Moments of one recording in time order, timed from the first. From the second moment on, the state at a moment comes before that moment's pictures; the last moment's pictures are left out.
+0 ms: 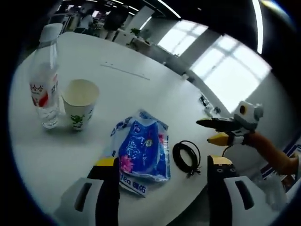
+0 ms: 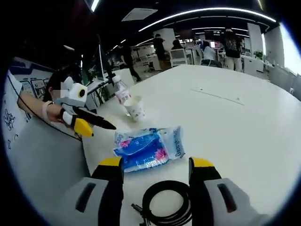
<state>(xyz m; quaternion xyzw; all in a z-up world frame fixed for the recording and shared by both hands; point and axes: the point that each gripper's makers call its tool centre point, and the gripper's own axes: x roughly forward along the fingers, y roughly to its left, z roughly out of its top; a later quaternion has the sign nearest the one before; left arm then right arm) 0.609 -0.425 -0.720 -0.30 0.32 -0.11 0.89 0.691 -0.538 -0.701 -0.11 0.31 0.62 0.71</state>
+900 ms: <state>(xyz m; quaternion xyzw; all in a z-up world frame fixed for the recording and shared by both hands) 0.591 -0.425 -0.743 -0.40 0.33 -0.03 0.86 0.700 -0.507 -0.704 -0.20 0.29 0.67 0.66</state>
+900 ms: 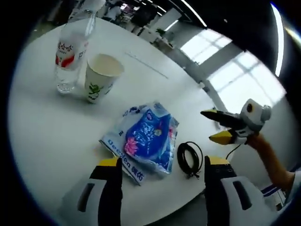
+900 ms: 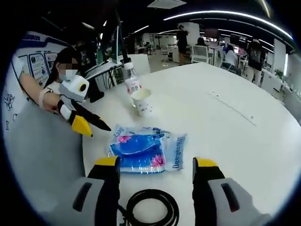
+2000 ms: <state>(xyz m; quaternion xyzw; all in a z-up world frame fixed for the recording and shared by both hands) 0.592 -0.445 -0.777 -0.43 0.35 -0.01 0.83 0.712 -0.477 -0.736 -0.25 0.30 0.68 0.62</state>
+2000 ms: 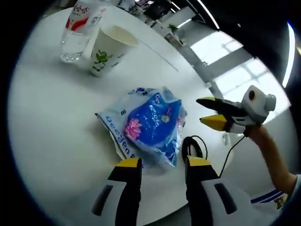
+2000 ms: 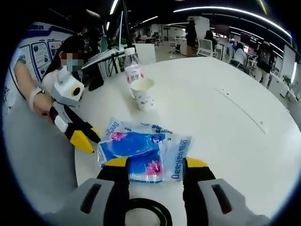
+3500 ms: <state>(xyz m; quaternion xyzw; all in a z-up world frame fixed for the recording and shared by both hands) 0.596 -0.441 -0.789 -0.42 0.34 0.03 0.84 0.707 -0.467 -0.777 -0.32 0.32 0.67 0.59</state>
